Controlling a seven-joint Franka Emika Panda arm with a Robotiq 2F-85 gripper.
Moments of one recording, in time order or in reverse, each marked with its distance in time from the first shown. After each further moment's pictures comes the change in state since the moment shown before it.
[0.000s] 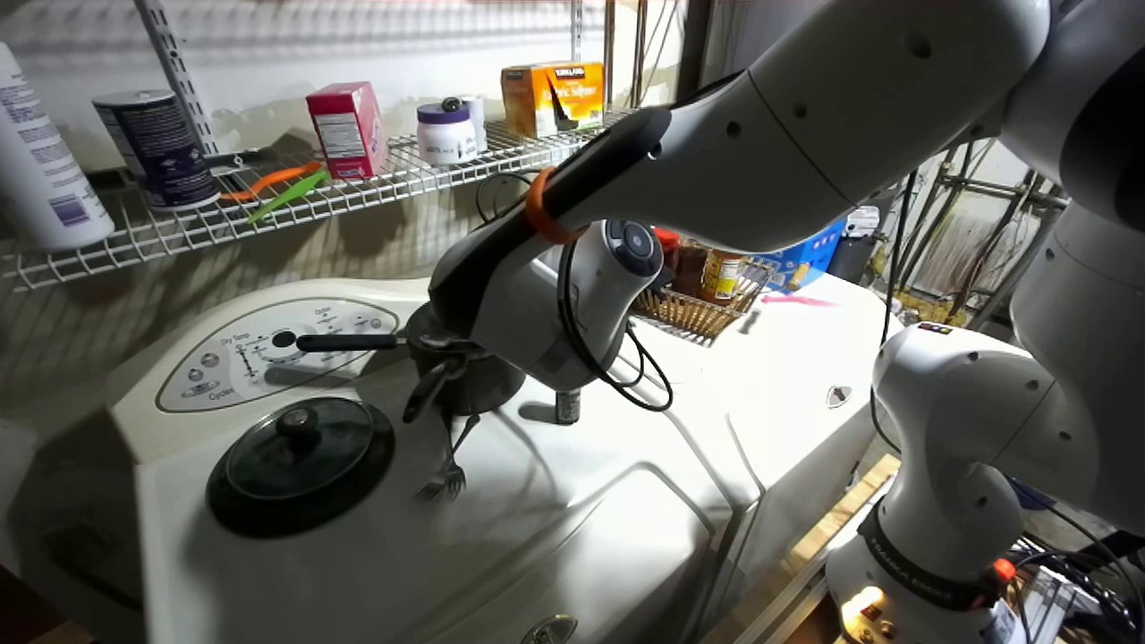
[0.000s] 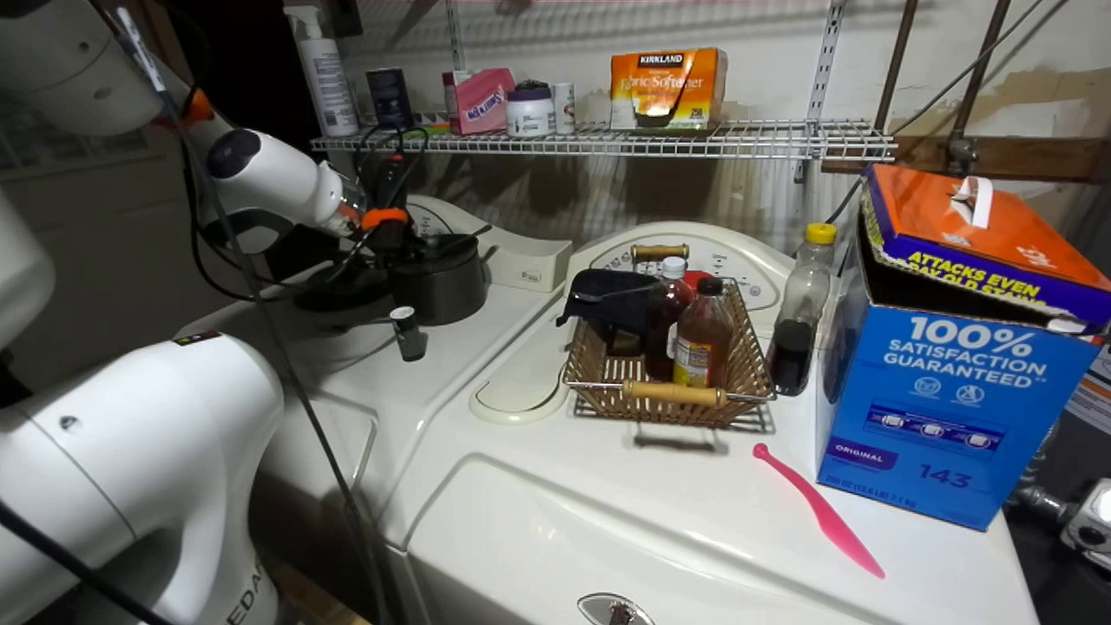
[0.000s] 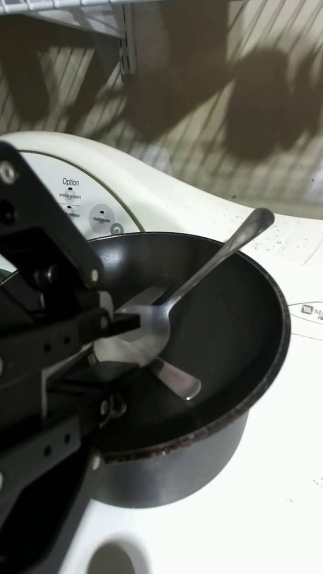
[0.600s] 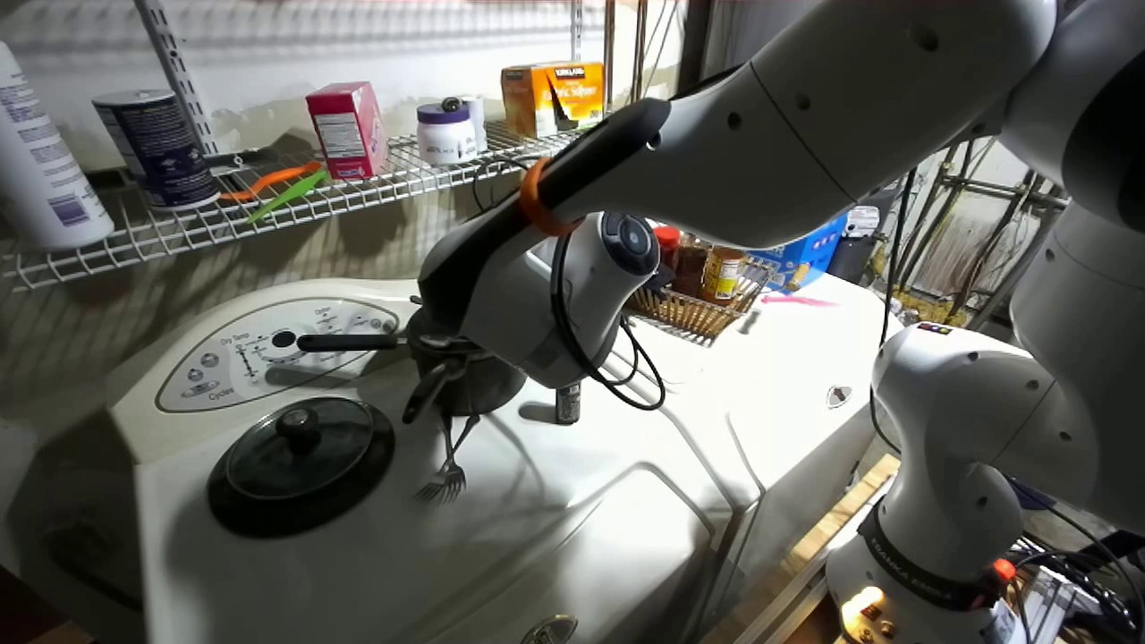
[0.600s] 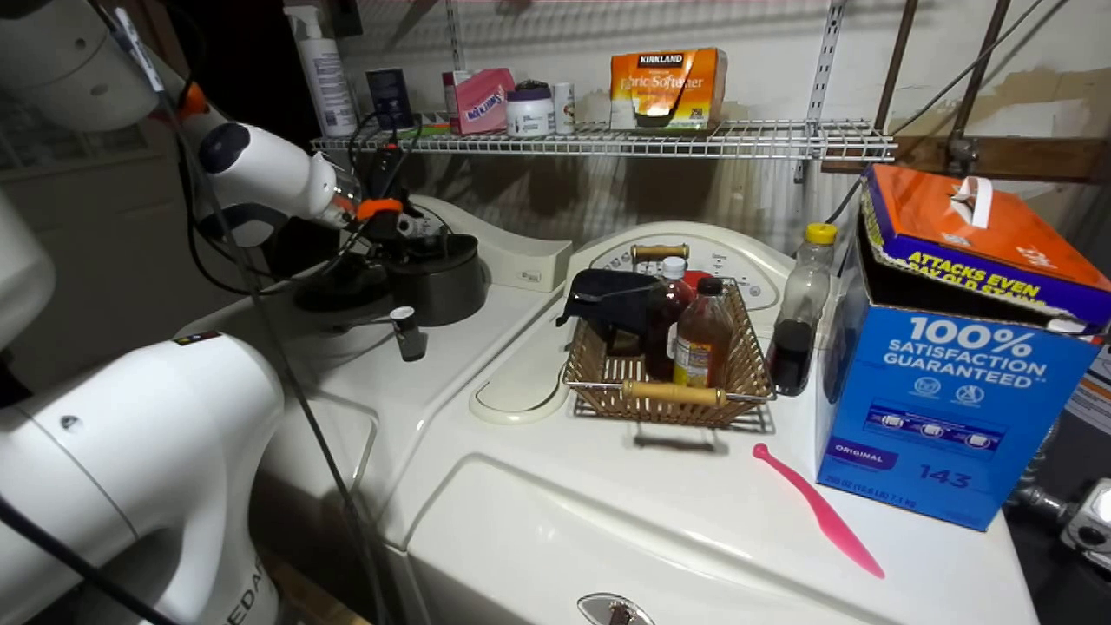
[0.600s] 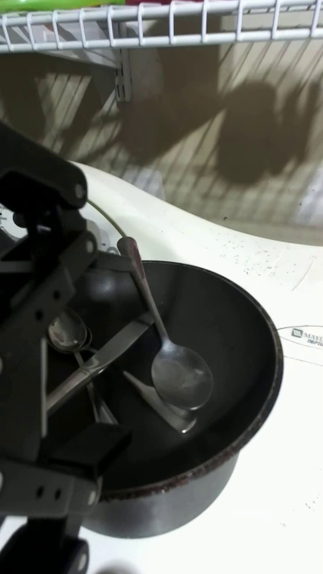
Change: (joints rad) arm 0.007 -0.001 0.002 0.027 0.010 0.055 -0.007
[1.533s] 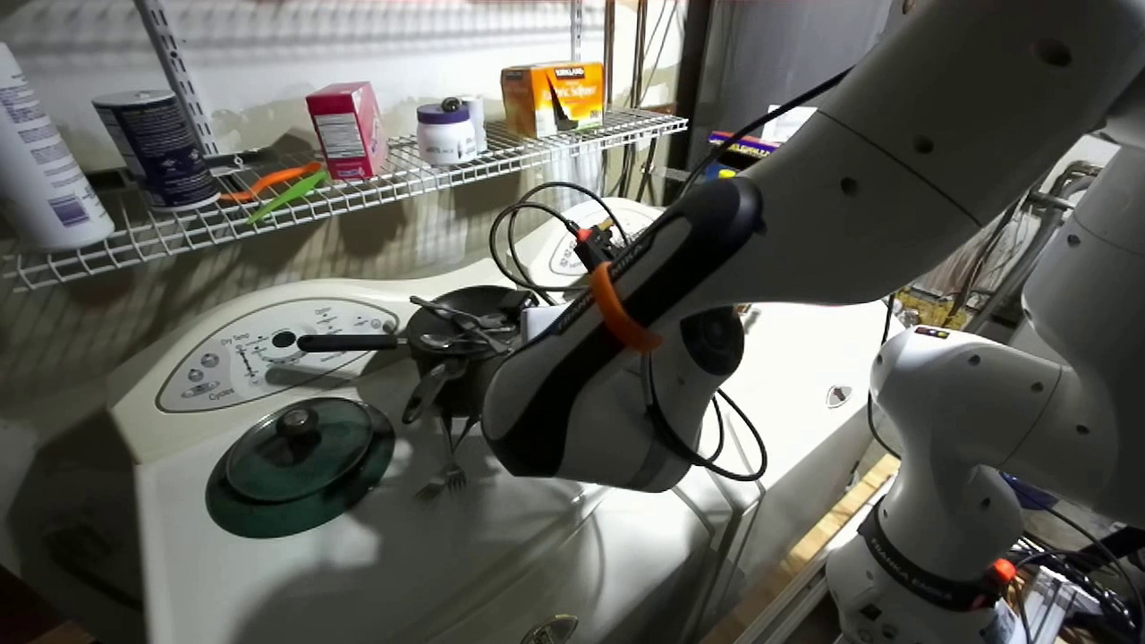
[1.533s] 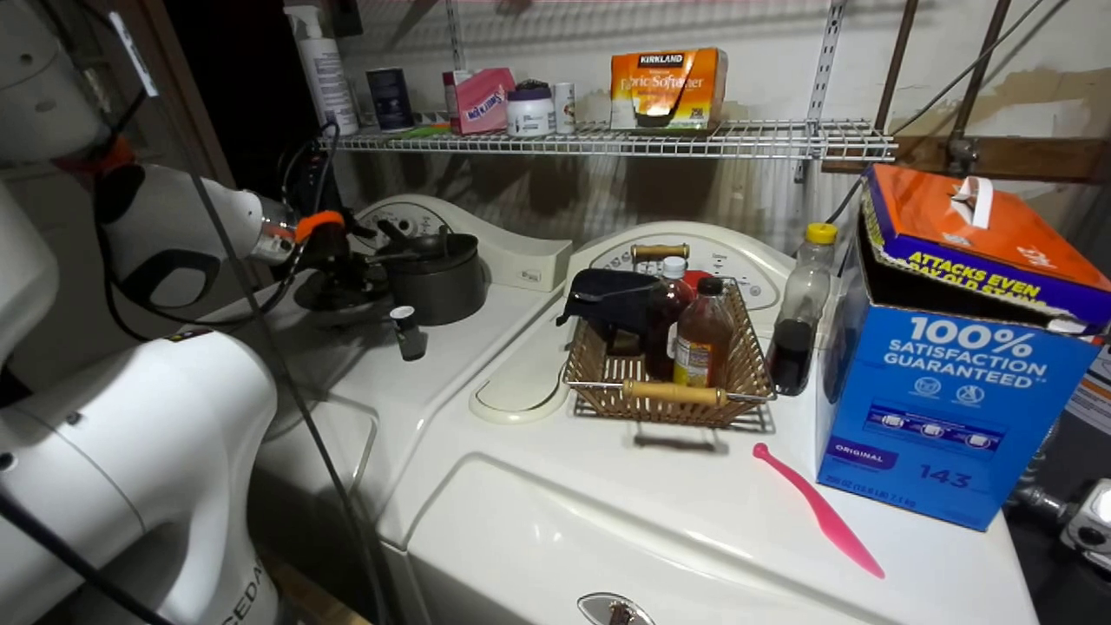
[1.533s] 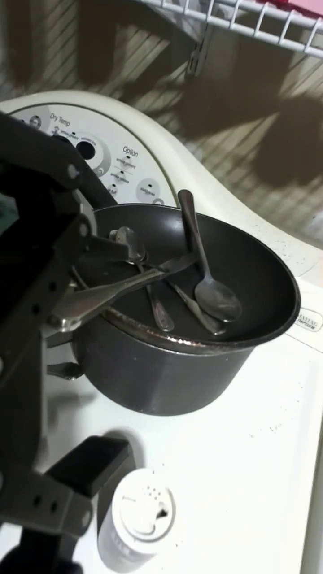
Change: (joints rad) arm 0.103 -0.131 0.138 -0.265 -0.120 0.300 -0.001
